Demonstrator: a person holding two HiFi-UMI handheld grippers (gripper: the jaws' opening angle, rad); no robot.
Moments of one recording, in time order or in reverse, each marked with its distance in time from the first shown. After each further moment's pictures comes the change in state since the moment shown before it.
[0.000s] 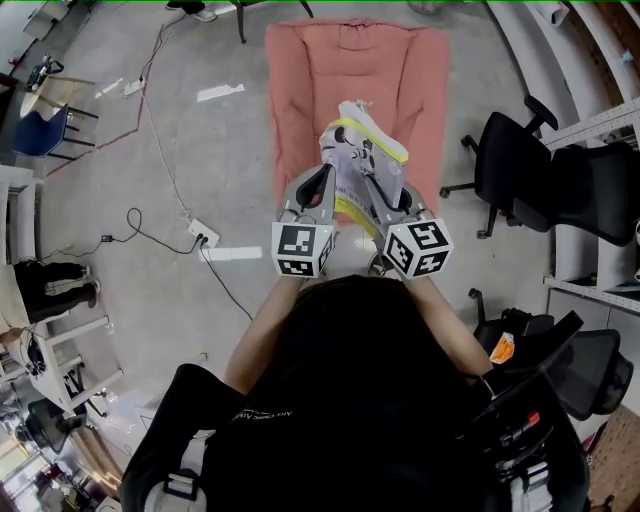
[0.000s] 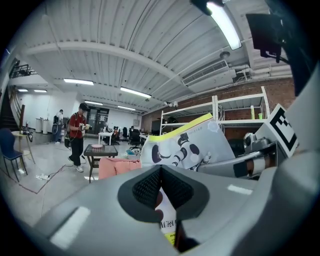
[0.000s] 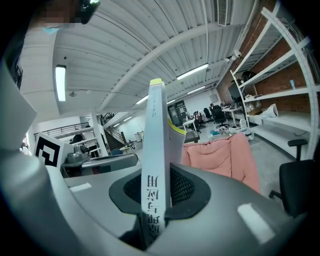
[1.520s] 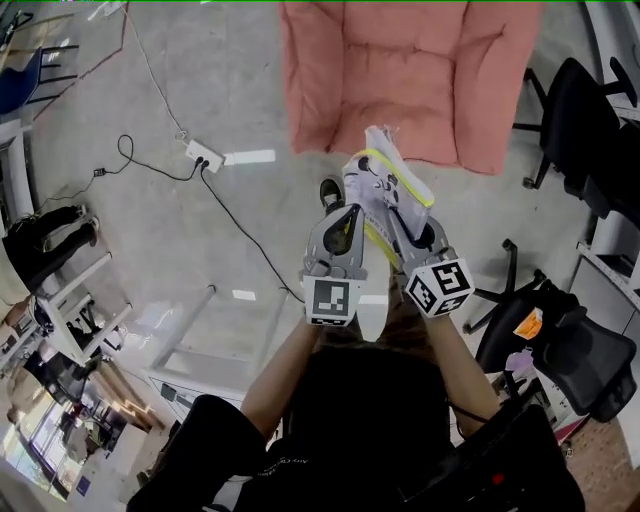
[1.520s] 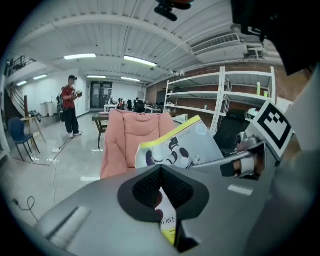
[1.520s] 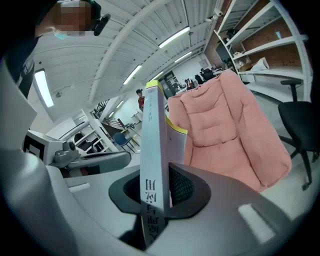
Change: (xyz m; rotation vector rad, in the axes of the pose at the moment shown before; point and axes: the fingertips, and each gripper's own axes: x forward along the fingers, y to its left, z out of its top) left arm -0.066 0.008 -0.245 -0.018 0.343 0.048; right arm 0.019 0.004 -0.271 0.225 0.289 0.030
